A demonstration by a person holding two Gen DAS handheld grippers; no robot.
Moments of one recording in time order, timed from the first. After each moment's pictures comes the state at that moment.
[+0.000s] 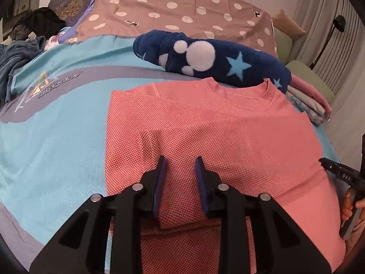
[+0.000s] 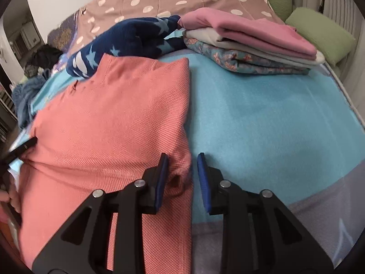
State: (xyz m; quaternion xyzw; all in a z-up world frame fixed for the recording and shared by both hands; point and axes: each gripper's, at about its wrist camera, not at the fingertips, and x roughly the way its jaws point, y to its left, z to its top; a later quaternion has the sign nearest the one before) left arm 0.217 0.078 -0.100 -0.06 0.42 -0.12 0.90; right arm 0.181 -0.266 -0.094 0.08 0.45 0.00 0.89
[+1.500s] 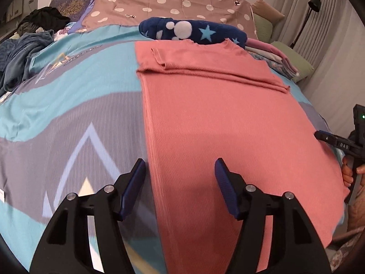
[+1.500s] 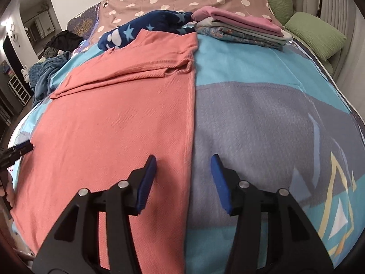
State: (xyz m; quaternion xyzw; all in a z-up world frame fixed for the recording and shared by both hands) left arm 0.021 0.113 -0.103 -0.03 0.43 -0.15 0.89; right arm 0.011 -0.276 -0.090 0.07 0.44 0.04 0.89
